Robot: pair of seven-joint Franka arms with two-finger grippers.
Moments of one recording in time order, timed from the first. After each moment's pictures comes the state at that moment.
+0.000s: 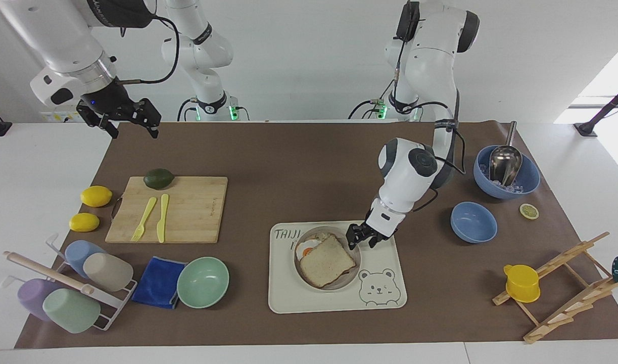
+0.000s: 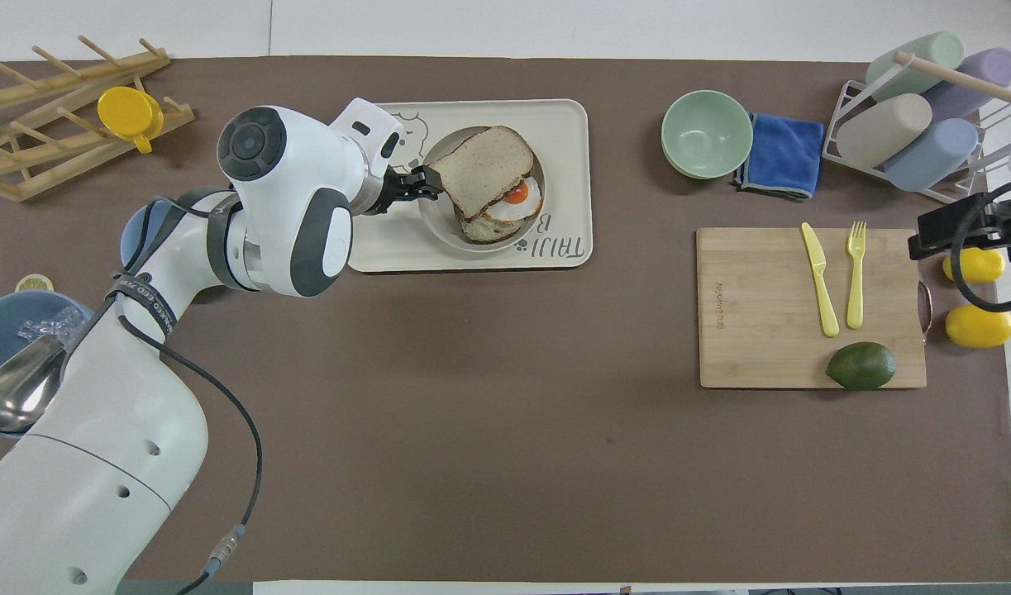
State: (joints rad) left arm -0.37 0.53 -0.05 -1.62 -0.22 2.36 -0.37; right arm 0.01 0.05 -0.05 -1.47 0.03 1.44 0.00
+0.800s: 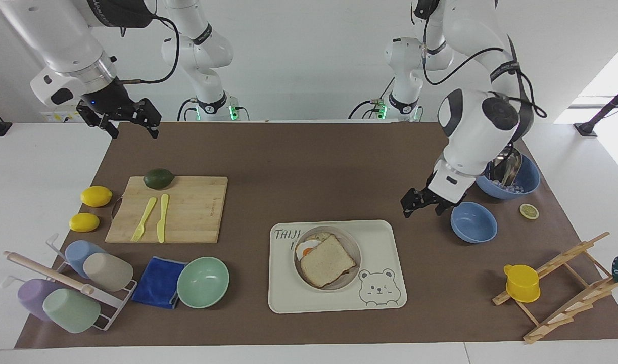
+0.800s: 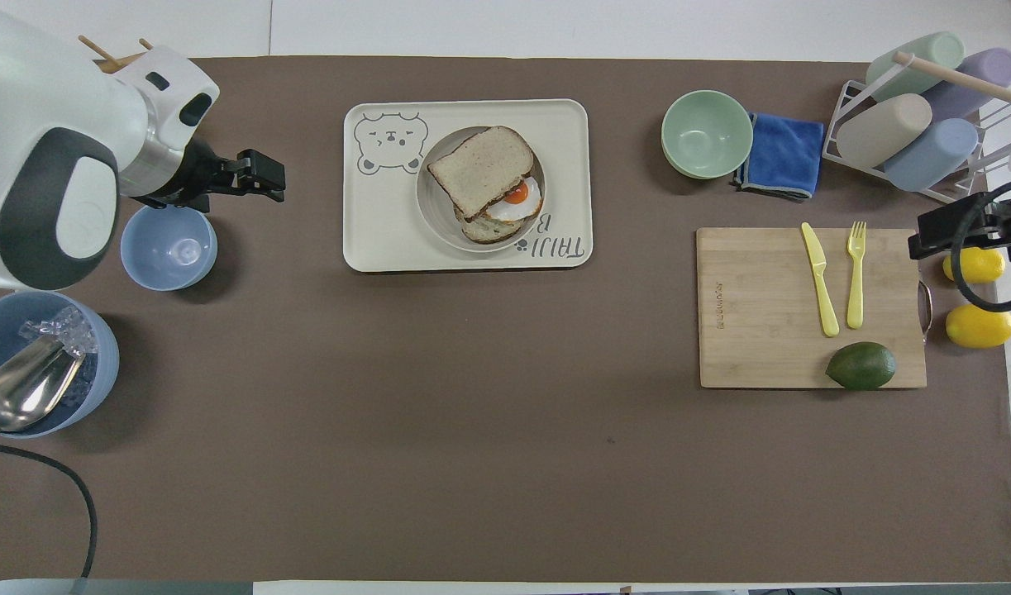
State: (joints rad) left arm -0.17 0.22 -0.05 -1.60 -0.09 1.86 -0.21; right arm 0.01 0.05 -0.05 -1.47 0.03 1.44 0.00
